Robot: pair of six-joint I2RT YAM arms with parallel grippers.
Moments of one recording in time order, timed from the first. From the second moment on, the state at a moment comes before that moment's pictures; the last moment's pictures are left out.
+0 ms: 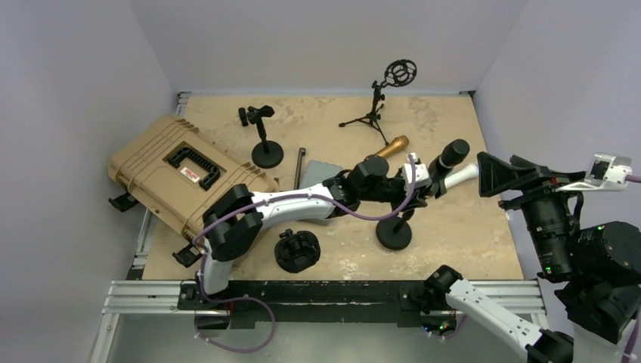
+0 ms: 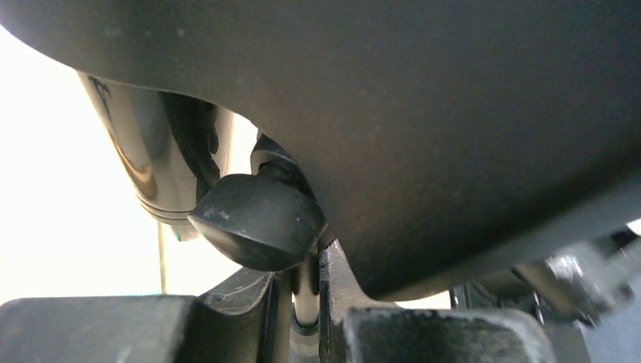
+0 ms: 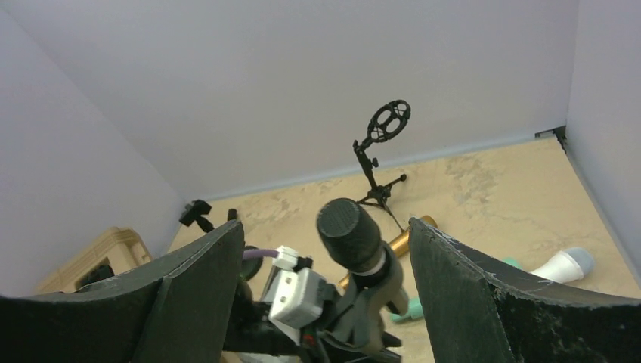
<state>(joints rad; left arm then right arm) -1.12 1.99 1.51 0.30 0.37 0.00 0.67 0.57 1.52 -0.78 0.58 0.31</state>
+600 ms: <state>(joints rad) -1.00 1.80 1.26 0.27 0.67 0.07 0.67 0.66 1.44 -0.83 0.29 0.11</state>
